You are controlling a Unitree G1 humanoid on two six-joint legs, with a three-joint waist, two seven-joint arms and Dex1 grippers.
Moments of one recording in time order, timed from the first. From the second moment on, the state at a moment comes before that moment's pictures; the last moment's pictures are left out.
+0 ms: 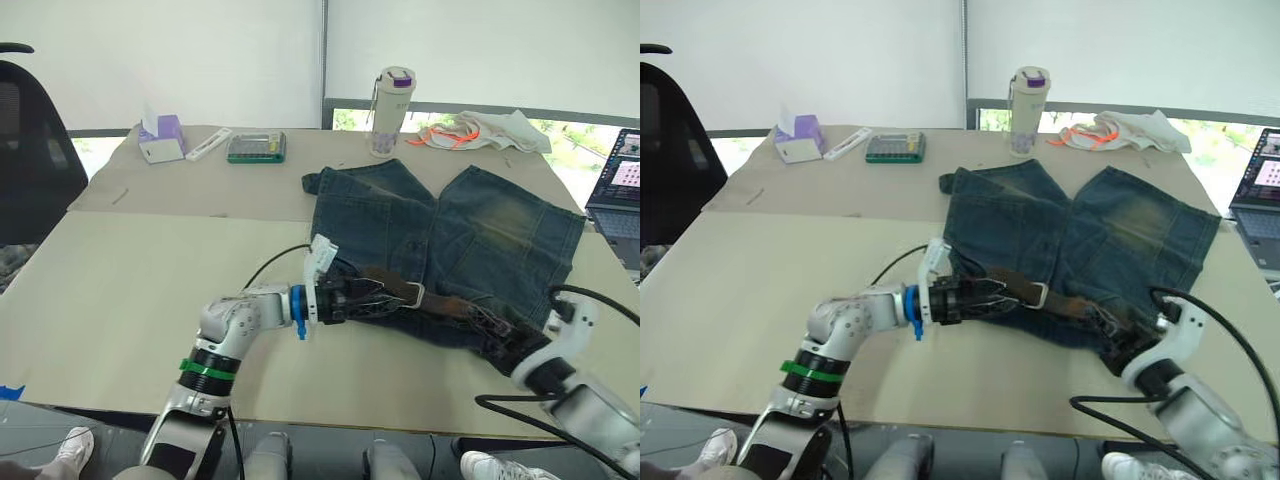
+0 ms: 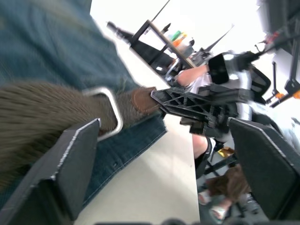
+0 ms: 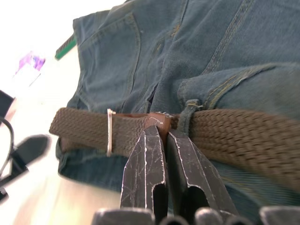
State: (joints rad) left arm -0.57 0.23 -0.14 0.01 -0.71 0.85 -0.90; right arm 0.27 -0.57 -0.53 -0.58 1.42 0.81 -0.09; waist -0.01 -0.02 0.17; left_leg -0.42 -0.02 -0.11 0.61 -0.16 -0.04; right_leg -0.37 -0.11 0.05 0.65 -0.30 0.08
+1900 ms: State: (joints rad) left arm -0.64 0.32 -0.27 0.48 -0.12 0.00 -1.06; right arm 0.31 -0.83 -0.85 -0.31 0.91 0.97 0.37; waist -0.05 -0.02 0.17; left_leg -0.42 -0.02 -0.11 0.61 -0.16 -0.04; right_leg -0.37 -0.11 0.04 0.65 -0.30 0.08
